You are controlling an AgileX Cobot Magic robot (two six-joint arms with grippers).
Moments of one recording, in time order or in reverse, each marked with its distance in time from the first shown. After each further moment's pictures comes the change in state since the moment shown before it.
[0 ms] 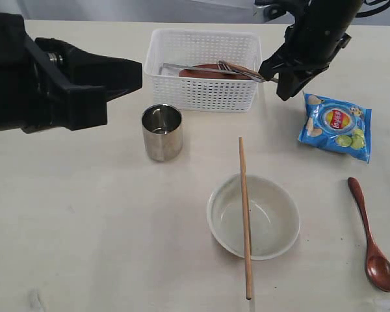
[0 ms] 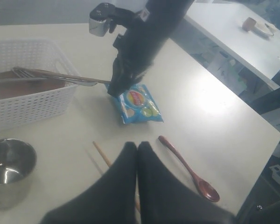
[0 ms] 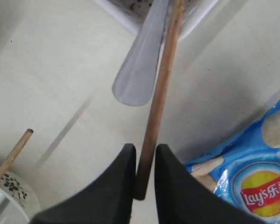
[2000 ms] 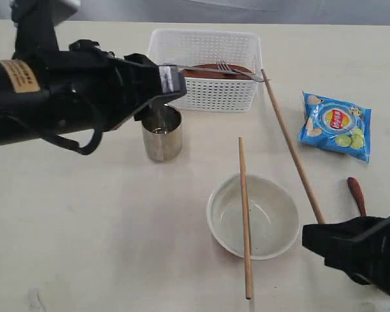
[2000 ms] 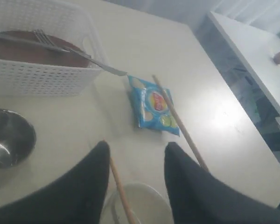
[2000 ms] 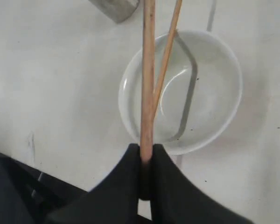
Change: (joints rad) left arm -0.004 0.278 0.000 -0.002 -0.215 -0.272; right arm 0.621 -1.361 1.220 -0.154 -0.601 1.262
